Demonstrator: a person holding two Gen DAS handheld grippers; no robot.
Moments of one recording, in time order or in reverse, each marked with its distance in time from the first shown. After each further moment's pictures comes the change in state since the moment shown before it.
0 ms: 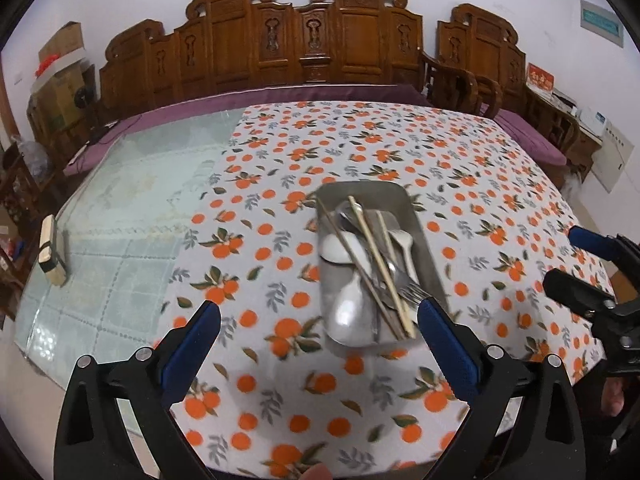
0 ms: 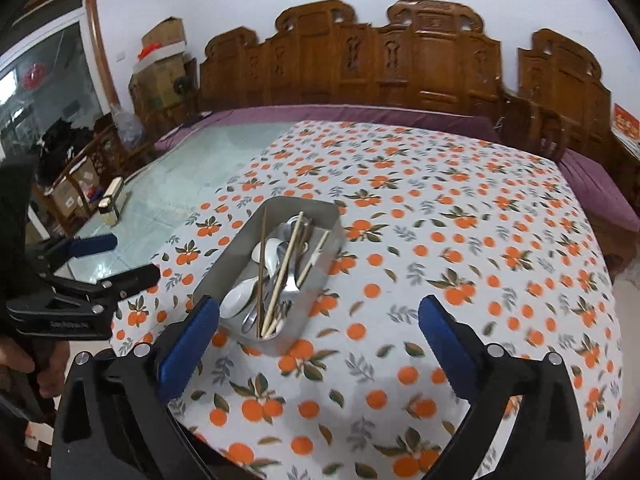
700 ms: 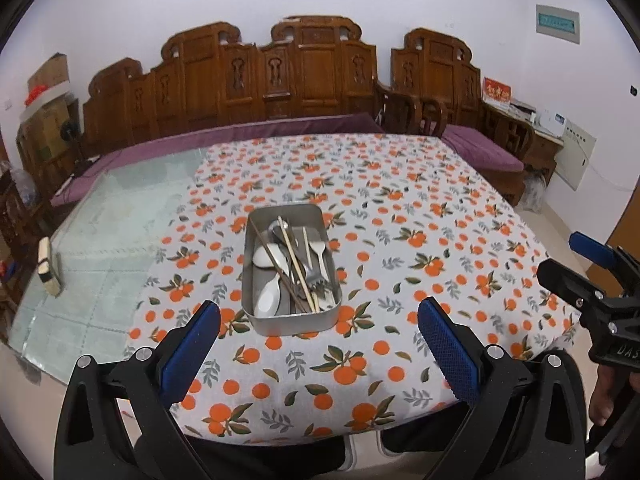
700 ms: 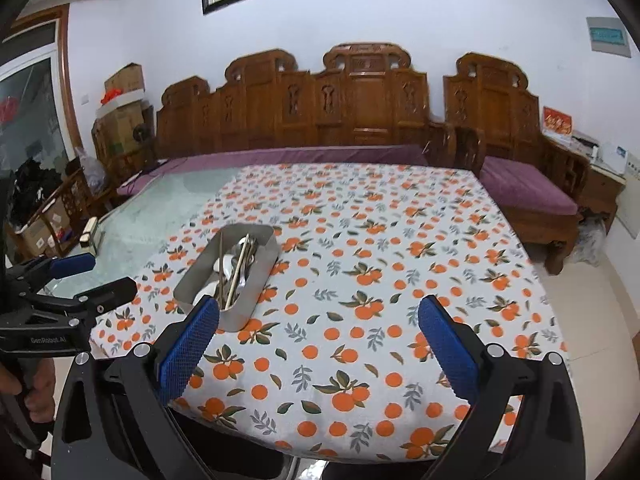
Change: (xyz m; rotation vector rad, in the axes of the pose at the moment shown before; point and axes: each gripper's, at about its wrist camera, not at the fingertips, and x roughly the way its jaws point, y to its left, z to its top) left arm -0.090 -0.075 -0.029 0.054 -0.135 -0.072; right arm -0.127 -0.022 -0.054 0.084 -0.174 -0.182
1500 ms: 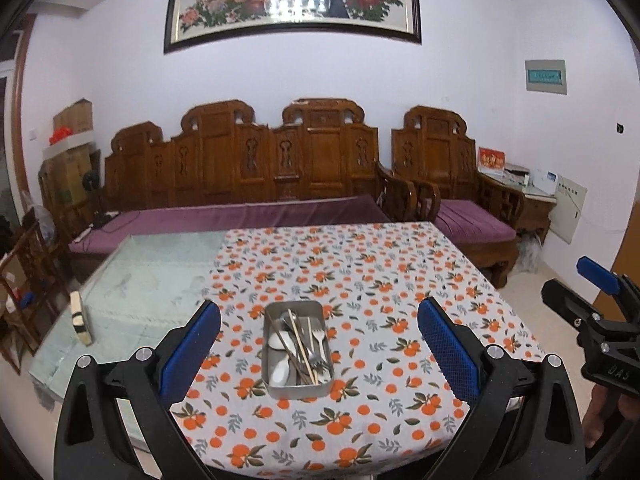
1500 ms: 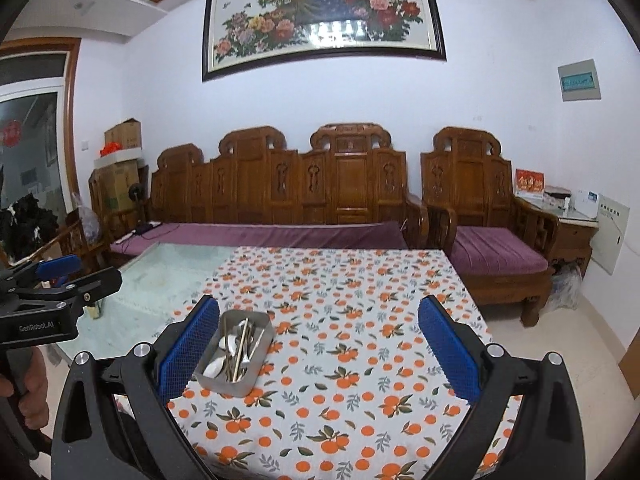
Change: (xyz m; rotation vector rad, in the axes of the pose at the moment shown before) left arm -0.111 -0.006 0.052 -0.014 -0.266 0.032; right arm -0.116 0.011 0.055 -0.006 -0.266 -0.068
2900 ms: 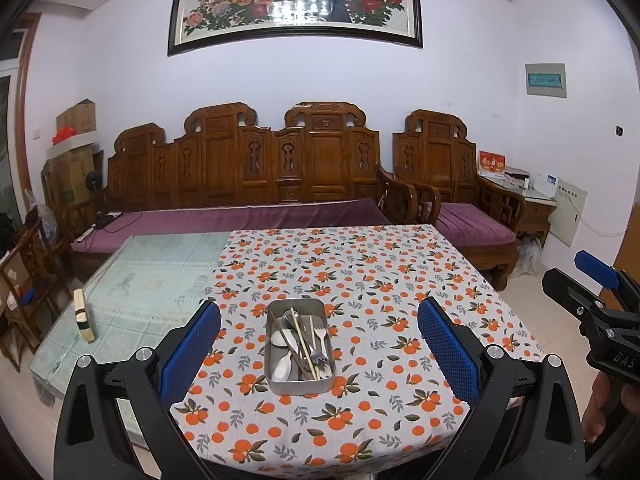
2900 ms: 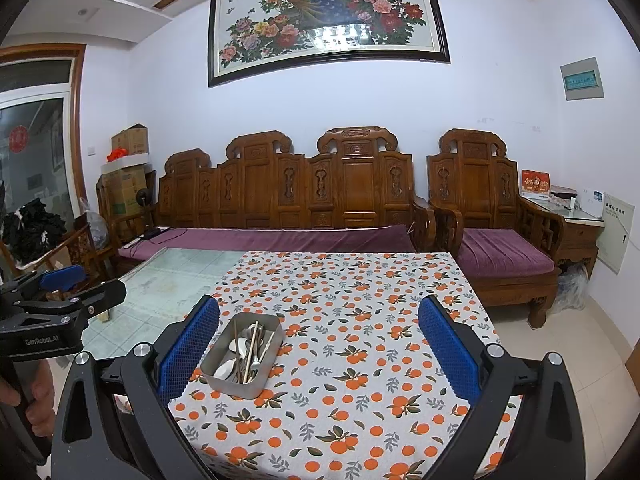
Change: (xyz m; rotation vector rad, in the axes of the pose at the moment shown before) left arm -0.008 0.002 -0.010 -0.007 -0.007 -0.002; right arm -0.005 0.009 0.000 0.009 -0.007 0.023
